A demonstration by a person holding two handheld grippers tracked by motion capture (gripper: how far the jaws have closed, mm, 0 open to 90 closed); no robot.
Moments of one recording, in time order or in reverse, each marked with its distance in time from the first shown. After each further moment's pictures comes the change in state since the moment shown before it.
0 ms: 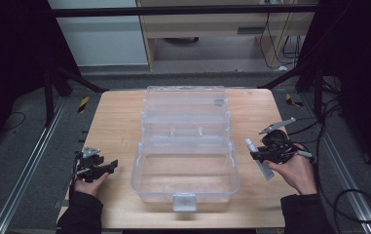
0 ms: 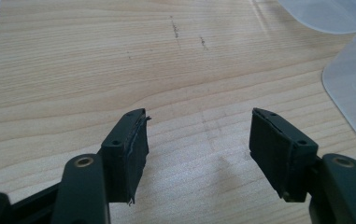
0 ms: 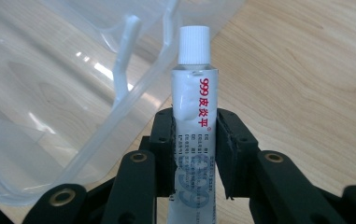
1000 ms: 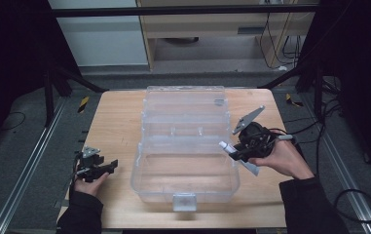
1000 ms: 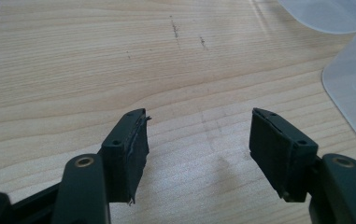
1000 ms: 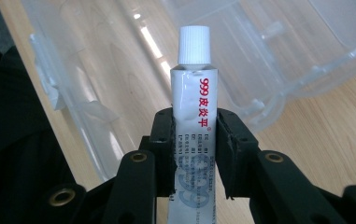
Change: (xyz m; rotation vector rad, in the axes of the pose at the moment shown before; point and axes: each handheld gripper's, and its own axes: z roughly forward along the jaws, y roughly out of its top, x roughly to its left) left arm 0.000 0.000 0.000 0.001 -0.002 0.000; right arm 0.053 0.057 -0.019 0.071 0.199 -0.408
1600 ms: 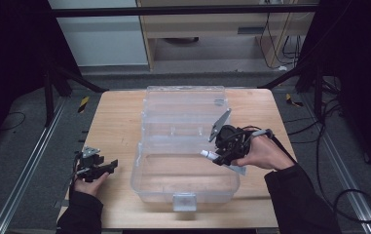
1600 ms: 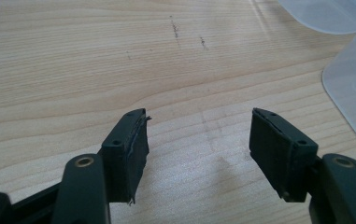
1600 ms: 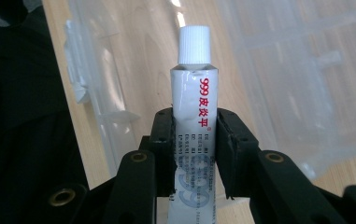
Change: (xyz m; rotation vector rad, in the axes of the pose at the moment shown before) left arm 0.000 0.000 0.000 -0.002 -0.002 -0.001; right arm 0.019 0.039 0.028 0.116 0.099 -0.188
